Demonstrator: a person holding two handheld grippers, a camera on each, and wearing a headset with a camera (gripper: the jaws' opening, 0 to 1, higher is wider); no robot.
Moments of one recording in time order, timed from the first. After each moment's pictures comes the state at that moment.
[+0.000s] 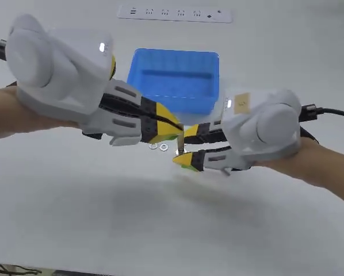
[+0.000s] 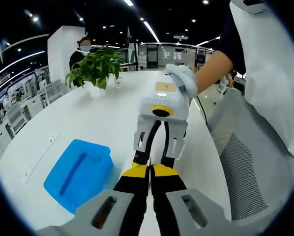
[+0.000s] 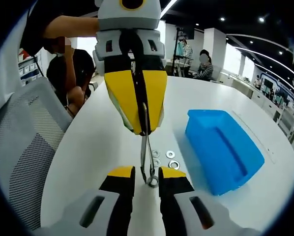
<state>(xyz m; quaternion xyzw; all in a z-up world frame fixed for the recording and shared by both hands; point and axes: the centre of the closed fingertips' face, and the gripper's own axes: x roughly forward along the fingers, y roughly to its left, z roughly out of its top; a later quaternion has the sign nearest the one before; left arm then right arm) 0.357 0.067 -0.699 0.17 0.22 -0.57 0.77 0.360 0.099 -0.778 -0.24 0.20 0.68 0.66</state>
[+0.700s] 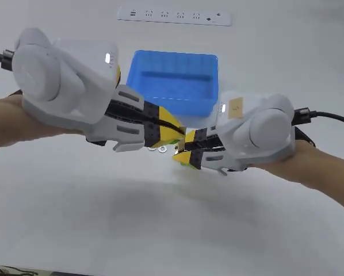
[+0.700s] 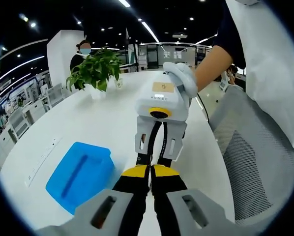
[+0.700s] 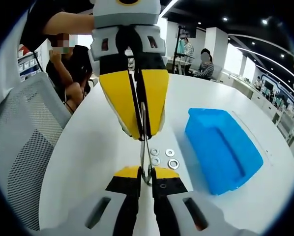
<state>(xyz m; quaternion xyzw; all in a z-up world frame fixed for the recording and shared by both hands) 0.354 0.066 -0.701 0.19 0.20 -0.56 0.78 0.359 0.095 -0.780 -0.26 0.20 0.68 0.66</state>
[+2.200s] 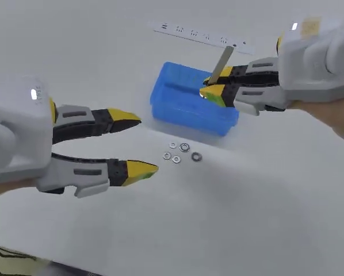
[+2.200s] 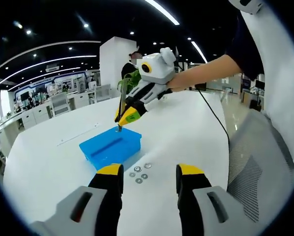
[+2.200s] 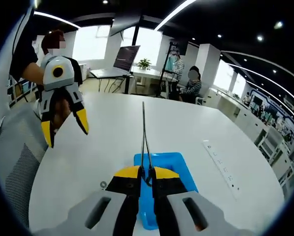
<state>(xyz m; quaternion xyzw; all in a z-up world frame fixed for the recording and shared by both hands) 0.320 0.146 -0.688 0.09 0.16 -0.38 0.90 0.450 0.131 -0.681 -0.25 0.12 0.65 0.70</state>
